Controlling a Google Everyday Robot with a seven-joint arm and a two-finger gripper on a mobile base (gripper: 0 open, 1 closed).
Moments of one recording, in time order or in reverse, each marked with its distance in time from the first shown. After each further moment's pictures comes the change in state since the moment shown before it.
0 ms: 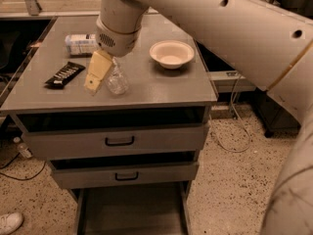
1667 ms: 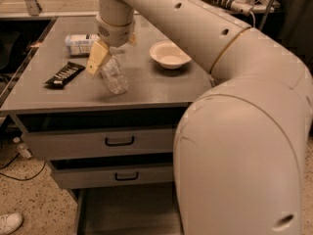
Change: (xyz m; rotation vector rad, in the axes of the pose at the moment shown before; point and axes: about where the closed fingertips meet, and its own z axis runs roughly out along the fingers) arm -0.030 -0.075 0.045 0.050 0.061 0.157
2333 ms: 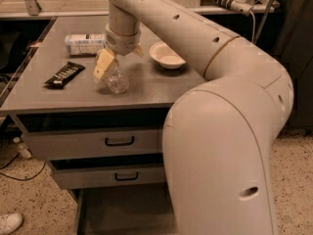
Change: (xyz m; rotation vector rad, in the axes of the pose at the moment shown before) arm 0.010 -0.021 0.043 -0.045 0.045 0.103
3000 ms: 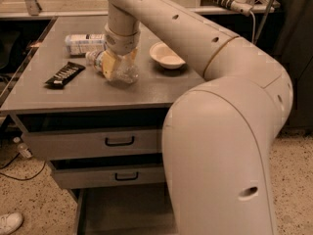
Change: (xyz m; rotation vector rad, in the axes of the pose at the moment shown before) arm 0.000 0.000 0.000 0.000 0.000 0.000
